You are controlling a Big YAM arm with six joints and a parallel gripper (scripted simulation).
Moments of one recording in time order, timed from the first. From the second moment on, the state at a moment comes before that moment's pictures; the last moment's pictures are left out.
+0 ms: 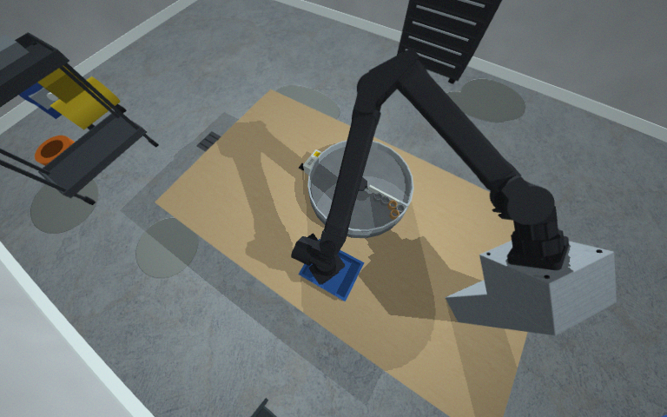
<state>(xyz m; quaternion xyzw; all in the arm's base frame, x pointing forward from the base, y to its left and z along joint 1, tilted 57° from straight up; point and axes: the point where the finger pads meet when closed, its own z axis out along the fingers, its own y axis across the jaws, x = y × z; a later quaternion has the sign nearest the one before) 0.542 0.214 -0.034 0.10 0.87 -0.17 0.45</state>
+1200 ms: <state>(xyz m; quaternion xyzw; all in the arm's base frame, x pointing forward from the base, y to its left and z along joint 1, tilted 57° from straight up) 0.543 0.214 -0.037 0.10 0.87 -0.17 0.45</state>
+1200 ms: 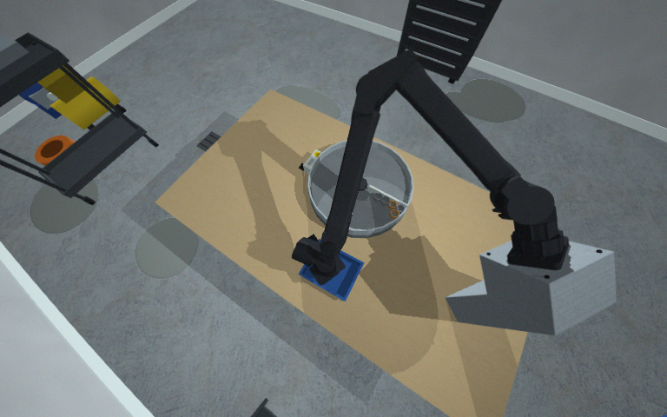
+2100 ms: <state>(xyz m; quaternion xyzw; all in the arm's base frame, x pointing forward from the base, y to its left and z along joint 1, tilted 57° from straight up) 0.544 0.212 -0.038 0.10 0.87 -0.17 0.45</state>
